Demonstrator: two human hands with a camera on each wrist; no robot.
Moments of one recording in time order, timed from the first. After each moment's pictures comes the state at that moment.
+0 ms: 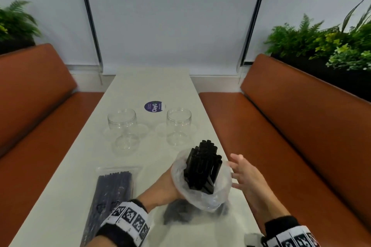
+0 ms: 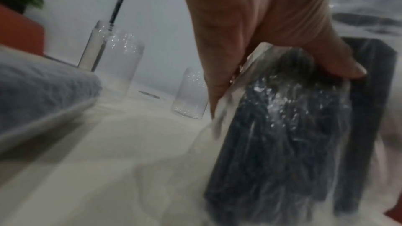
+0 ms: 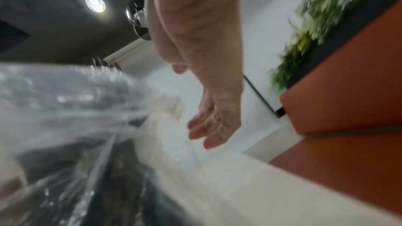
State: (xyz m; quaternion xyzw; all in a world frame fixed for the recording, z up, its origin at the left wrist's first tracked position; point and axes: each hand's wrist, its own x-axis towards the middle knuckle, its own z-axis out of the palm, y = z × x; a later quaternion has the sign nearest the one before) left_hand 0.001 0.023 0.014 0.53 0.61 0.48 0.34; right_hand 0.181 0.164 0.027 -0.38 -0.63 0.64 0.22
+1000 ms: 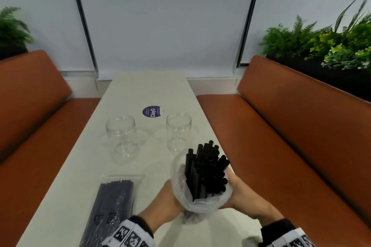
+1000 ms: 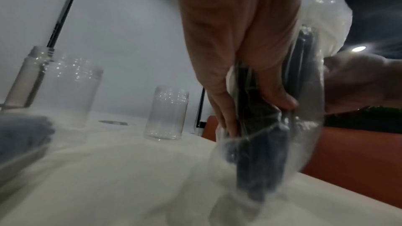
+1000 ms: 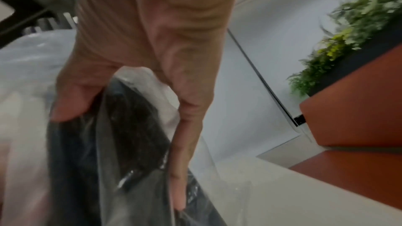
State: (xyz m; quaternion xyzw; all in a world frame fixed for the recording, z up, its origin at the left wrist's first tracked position) left_hand 0.003 0.018 0.002 0.47 0.64 0.50 0.35; right_hand 0.160 0.134 0.049 -0.16 -0.78 0.59 0.10
